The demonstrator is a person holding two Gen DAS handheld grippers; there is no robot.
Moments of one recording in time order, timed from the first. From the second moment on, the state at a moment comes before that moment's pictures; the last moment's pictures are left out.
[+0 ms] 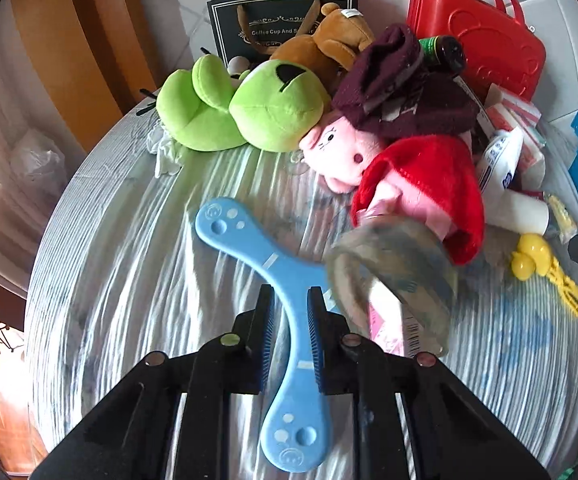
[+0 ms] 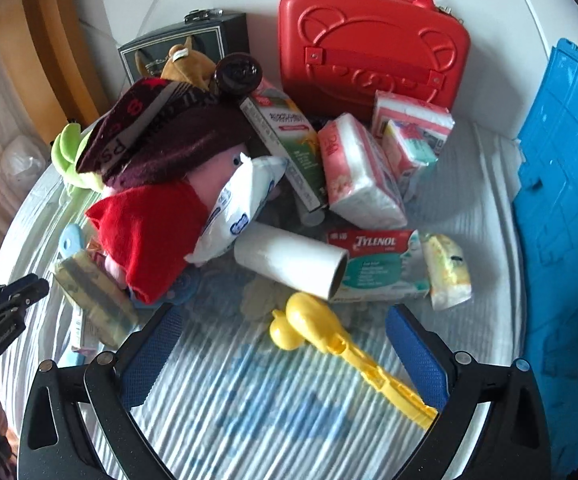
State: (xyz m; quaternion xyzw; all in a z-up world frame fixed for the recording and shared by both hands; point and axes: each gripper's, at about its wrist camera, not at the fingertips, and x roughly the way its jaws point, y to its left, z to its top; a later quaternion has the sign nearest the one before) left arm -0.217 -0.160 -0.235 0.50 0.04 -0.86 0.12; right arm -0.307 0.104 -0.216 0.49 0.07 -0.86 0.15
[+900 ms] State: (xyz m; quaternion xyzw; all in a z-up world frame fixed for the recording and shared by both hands) left arm -0.205 -0.134 -0.253 0.50 0.11 -0.85 0.14; right arm -0.252 0.135 -0.244 0.52 0.06 -0.84 0.14
